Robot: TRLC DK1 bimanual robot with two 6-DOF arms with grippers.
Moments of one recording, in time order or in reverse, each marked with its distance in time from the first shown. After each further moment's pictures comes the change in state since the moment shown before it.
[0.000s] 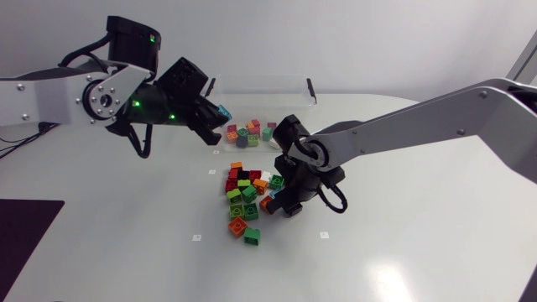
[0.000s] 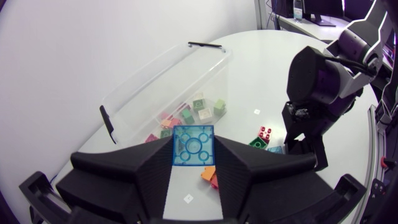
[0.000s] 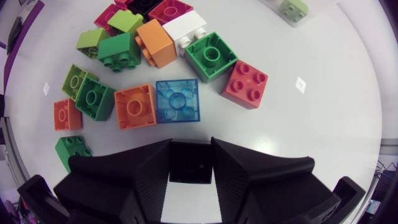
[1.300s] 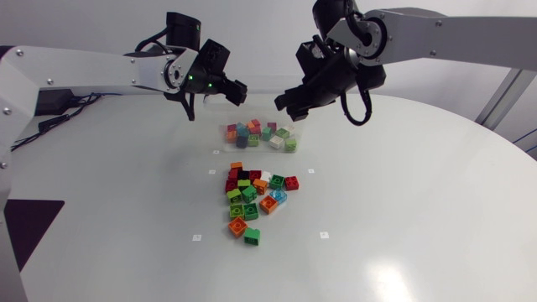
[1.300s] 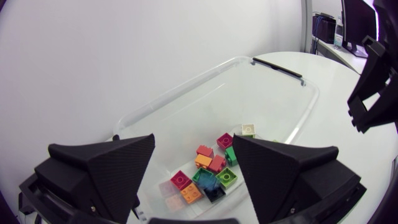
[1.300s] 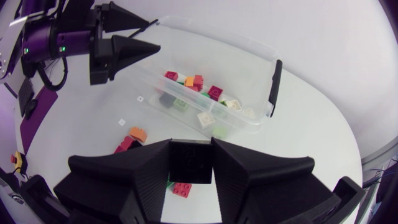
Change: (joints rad) left arm 0.039 0.484 0.510 0.077 -0.084 -0.148; right arm -0.148 -0.125 0.420 -0.098 -0.057 -0.032
